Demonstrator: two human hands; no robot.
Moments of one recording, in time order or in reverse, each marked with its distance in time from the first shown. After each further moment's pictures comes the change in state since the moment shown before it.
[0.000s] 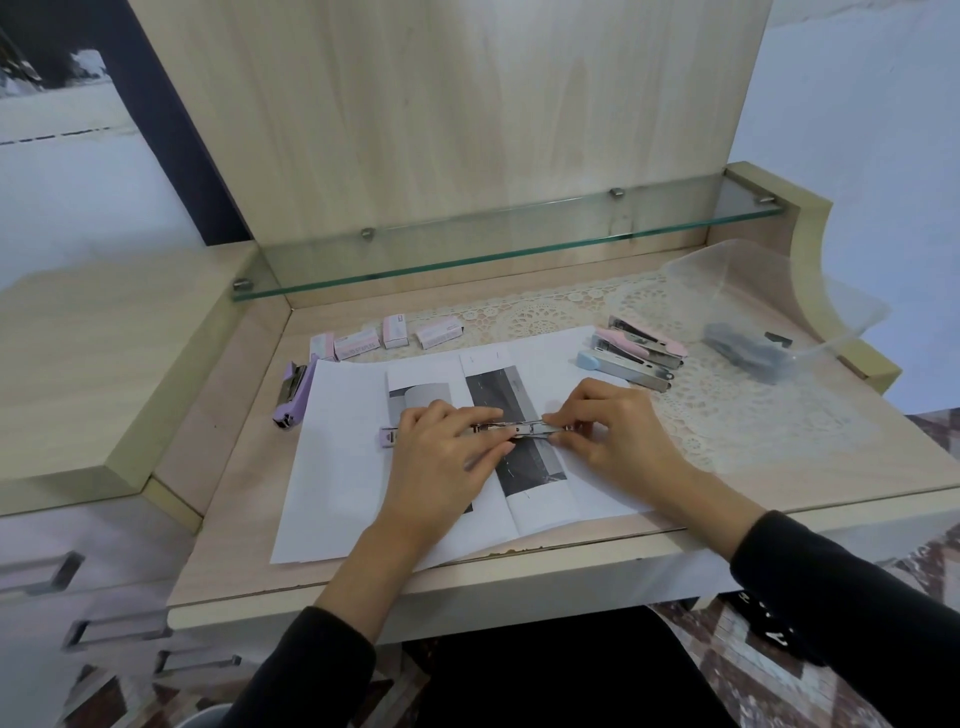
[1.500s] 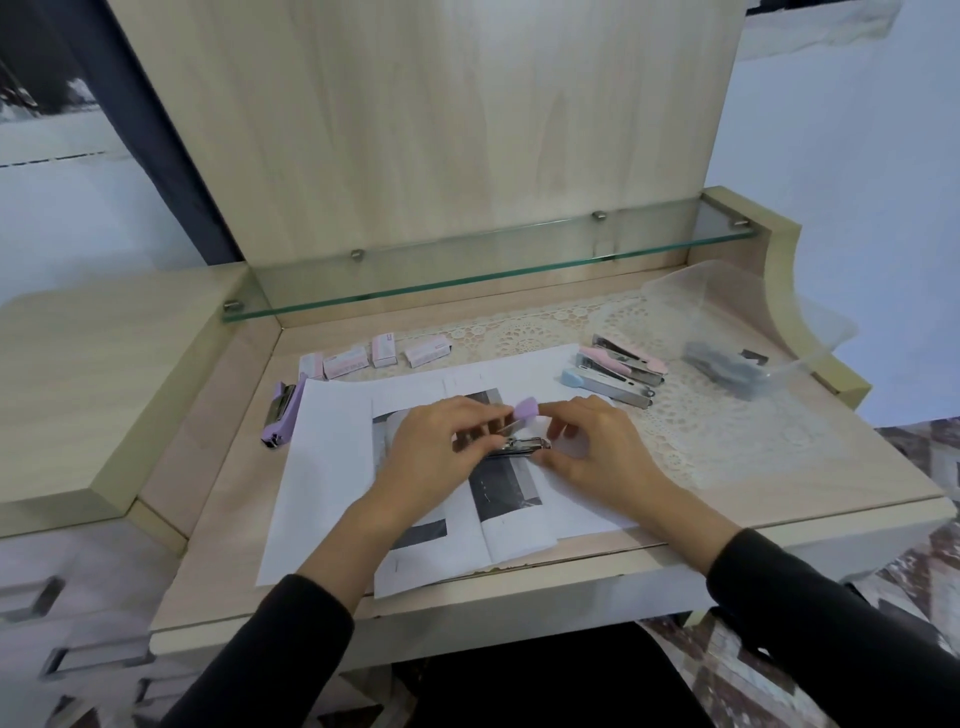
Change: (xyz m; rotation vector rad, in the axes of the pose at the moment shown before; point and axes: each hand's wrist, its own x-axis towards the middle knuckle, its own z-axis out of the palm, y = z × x) left_hand 0.031 0.007 -0.017 -0.347 -0.197 -0.204; right_hand 0.002 -0.002 -0.001 -0.087 -0.052 0.157
